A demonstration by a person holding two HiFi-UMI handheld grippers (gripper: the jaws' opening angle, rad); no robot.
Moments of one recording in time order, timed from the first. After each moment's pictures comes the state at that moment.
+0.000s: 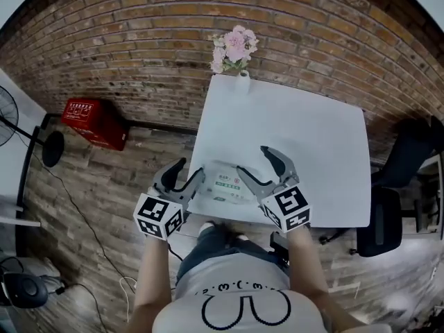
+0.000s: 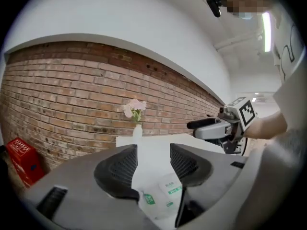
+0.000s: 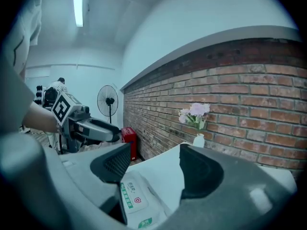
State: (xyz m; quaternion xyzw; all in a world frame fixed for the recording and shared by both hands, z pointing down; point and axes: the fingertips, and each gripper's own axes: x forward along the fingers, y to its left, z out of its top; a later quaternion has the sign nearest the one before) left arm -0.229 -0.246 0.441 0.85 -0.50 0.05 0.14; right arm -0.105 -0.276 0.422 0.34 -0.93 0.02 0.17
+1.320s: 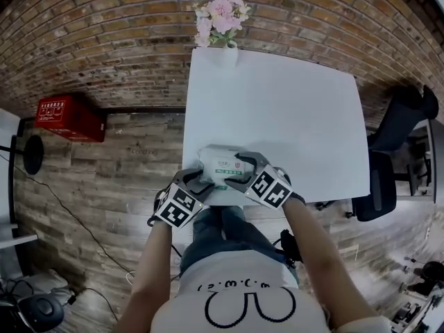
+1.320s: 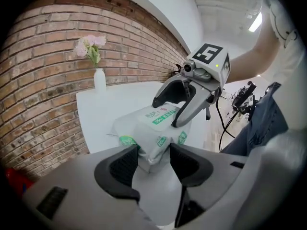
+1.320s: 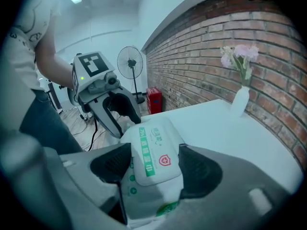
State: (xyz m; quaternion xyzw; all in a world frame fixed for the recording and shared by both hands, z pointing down) left arm -0.189 -0.206 0.619 0.88 -0.27 0.33 0.18; right arm -0.143 -0.233 0.597 0.16 -0.90 0.08 0.39
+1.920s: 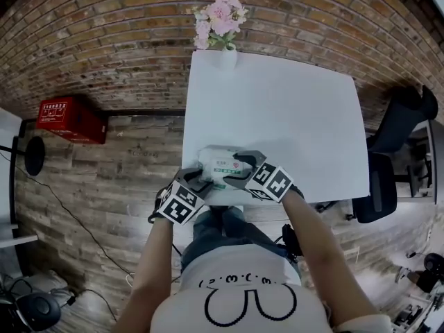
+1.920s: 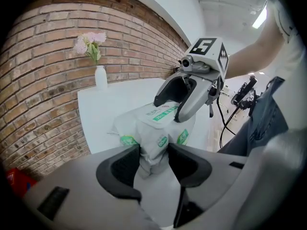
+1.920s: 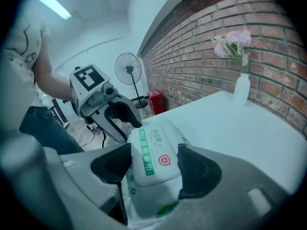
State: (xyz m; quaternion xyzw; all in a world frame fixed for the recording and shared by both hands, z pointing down) left arm -0.188 -0.209 0.627 0.87 -0.28 0.35 0.19; right arm -0.140 -0.239 0.601 0.15 -0.90 0.14 0.37
